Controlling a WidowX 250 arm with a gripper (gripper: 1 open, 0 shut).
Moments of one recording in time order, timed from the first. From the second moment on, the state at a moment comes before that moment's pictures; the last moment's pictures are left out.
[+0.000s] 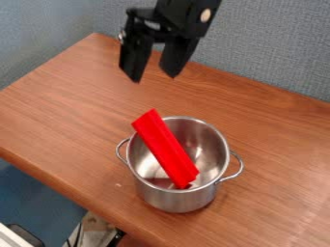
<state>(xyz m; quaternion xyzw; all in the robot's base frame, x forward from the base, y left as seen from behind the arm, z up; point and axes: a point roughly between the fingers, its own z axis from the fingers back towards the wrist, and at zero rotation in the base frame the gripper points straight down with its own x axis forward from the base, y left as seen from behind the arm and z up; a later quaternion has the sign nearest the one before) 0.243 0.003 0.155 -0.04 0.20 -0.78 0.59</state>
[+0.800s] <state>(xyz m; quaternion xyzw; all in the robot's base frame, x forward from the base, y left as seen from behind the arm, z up) 0.211 0.008 0.145 -0.15 0.22 -0.67 0.69</state>
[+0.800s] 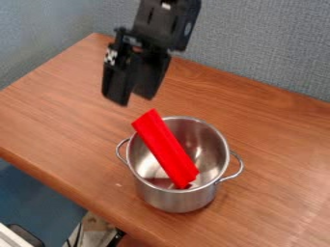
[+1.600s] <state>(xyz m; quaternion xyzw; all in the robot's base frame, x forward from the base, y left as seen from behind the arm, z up) 0.216 -0.011 0.154 -0.12 0.21 -0.73 0.64</state>
